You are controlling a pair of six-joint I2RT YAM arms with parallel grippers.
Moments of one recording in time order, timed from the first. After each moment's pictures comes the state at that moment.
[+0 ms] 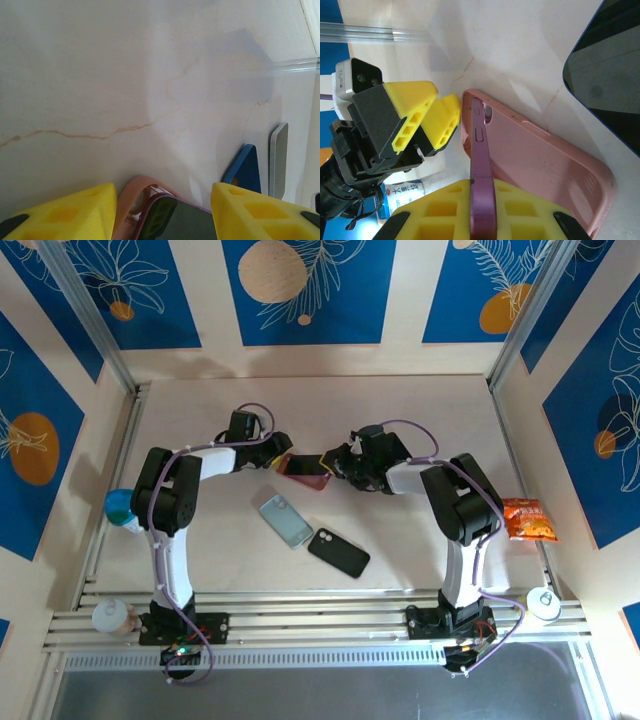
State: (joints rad) left arm -0.29 2.06 1.24 0.04 0.45 -0.84; right arm 0.44 1.94 1.00 0.34 -0.51 1.12
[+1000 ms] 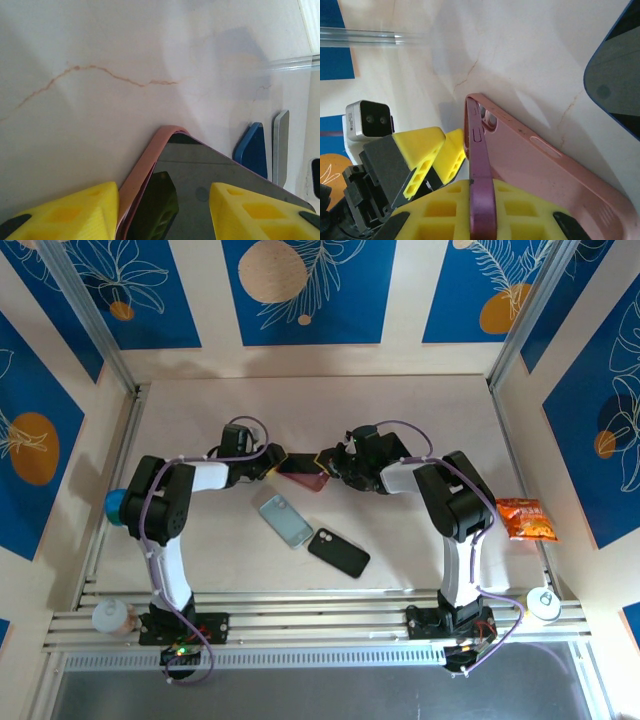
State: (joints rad) left arm -0.28 1.96 1.03 0.19 0.45 -0.86; right arm 0.45 1.99 1.04 0.38 -0.50 1.17
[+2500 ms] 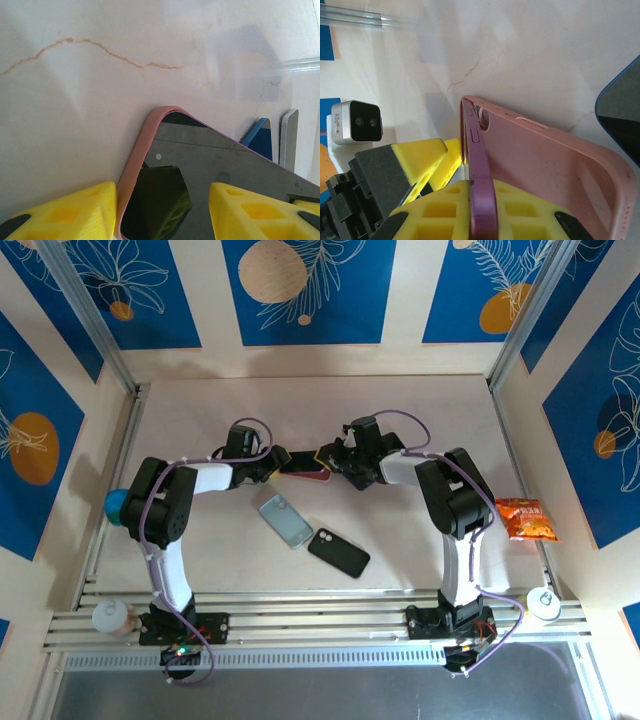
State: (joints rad) left arm -0.33 1.93 1.03 0.15 0.39 -0.90; right arm 0.44 2.01 1.16 0.17 -0.53 1.00
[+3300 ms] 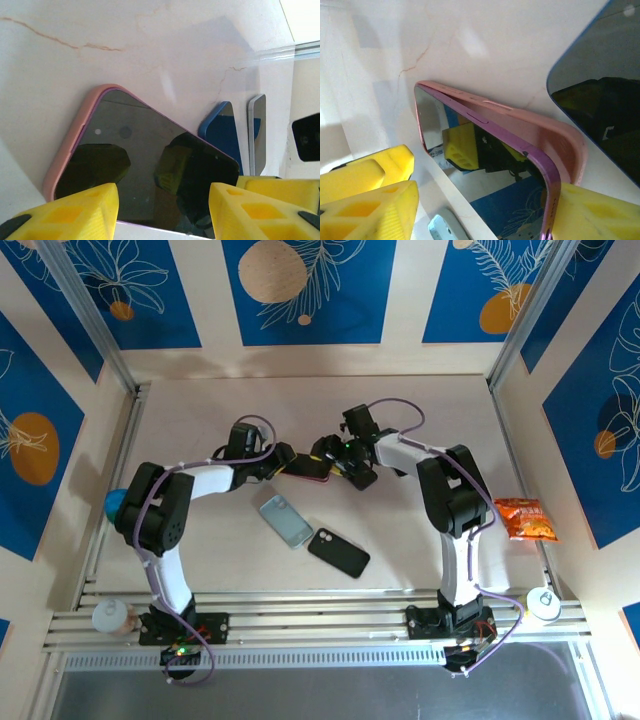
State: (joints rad) left arm -0.36 1.87 1.02 0.16 0.42 -0.91; right arm 0.45 2.04 1.40 -0.31 -0.46 0.89
